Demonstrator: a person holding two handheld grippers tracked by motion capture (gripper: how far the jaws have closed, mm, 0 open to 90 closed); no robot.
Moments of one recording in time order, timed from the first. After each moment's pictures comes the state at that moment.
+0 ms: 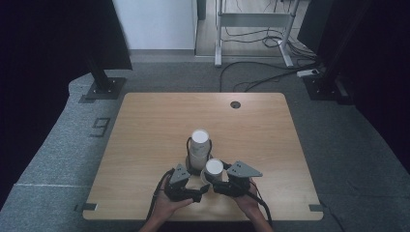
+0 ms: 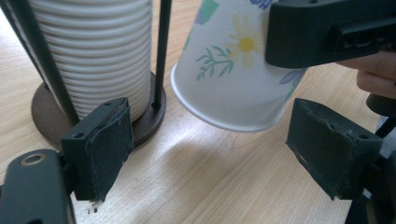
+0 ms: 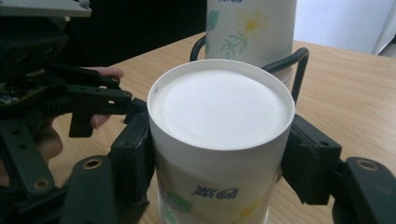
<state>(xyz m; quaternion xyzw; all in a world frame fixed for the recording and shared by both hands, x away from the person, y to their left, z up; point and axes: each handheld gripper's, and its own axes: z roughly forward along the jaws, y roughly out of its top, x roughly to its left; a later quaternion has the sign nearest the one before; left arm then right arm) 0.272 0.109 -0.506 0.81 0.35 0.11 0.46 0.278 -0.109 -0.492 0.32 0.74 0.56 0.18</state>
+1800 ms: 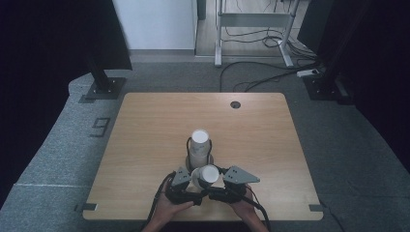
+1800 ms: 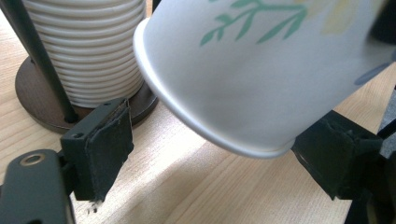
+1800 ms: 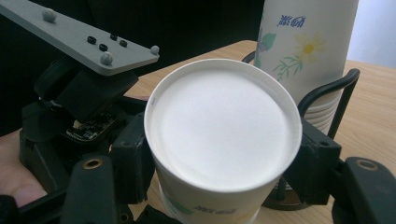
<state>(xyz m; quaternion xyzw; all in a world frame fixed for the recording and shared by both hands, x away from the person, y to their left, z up) 0.270 0.110 -0.517 0.81 0.36 0.10 0.45 0.261 -0.097 -0.484 0.29 0.73 0.59 0.16</state>
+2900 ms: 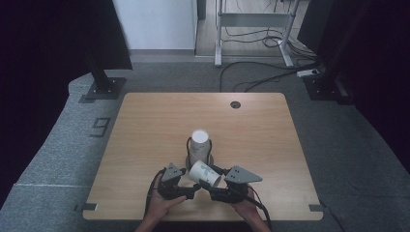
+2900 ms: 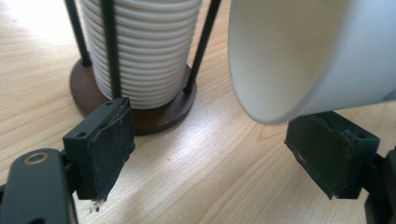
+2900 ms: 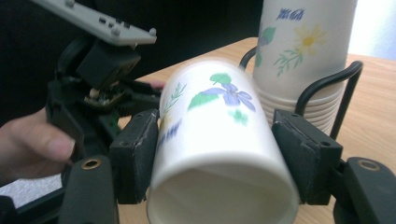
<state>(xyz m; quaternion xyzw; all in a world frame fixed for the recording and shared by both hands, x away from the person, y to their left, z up) 0.280 0.134 -0.514 0.79 0.38 0.11 0.47 0.262 -0.104 -0.486 0.29 0.74 0.59 0.14</state>
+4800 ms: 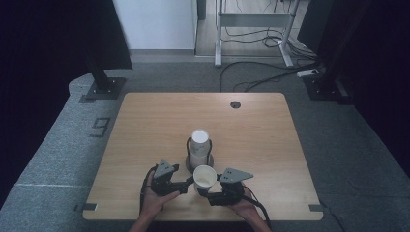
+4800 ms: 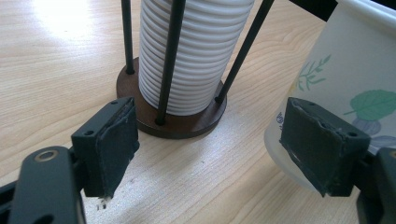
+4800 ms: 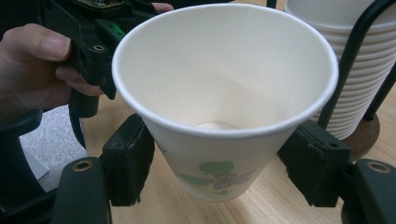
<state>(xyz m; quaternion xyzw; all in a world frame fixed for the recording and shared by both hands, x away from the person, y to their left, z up) 0.286 0.152 -0.508 0.77 0.40 0.13 0.47 0.271 -0.097 -0.511 0.28 0.79 0.54 0.08</state>
